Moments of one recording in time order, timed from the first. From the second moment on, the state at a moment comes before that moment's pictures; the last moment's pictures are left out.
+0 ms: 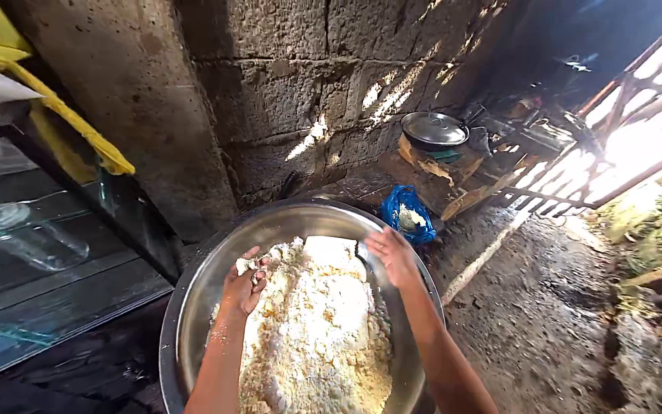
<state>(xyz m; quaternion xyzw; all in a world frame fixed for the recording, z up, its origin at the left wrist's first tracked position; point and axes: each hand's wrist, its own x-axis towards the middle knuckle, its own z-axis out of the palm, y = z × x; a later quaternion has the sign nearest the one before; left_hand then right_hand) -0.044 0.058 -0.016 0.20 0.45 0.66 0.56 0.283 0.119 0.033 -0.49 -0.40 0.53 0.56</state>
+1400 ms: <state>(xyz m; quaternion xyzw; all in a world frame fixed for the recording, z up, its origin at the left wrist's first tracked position) -0.073 0.059 -0.009 0.16 0.52 0.72 0.42 0.044 0.158 -0.049 -0.46 -0.82 0.33 0.02</state>
